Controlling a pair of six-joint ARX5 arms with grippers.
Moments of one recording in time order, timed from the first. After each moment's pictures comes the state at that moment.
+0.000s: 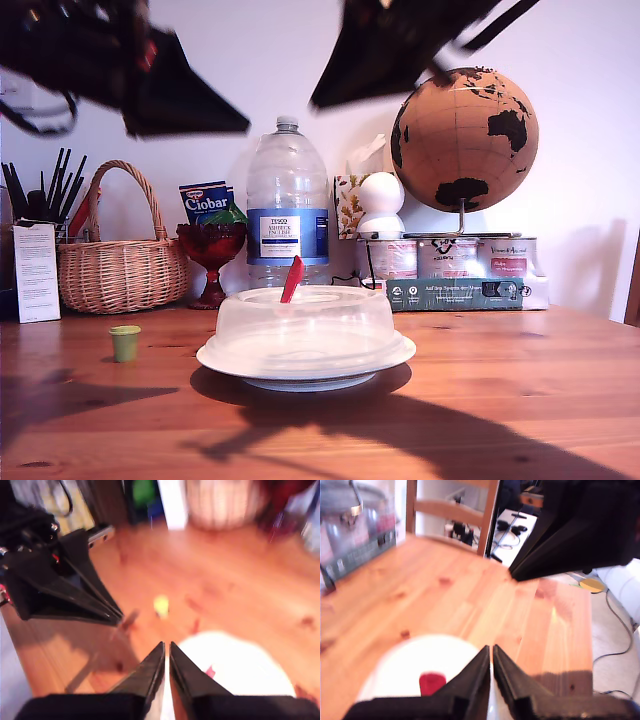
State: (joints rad) left arm -0.31 1.36 0.93 -0.07 0.88 0.24; right arm 0.58 1.35 1.04 -0.12 -0.35 -0.02
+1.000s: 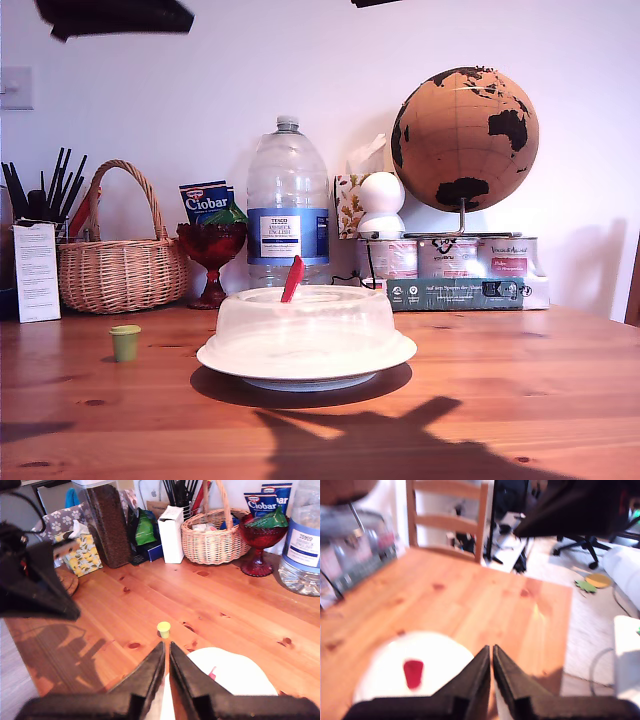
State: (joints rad) left arm -0.31 1.08 0.87 -0.34 0.84 0.28; right arm 0.65 1.09 0.92 -0.13 -0.23 0.00
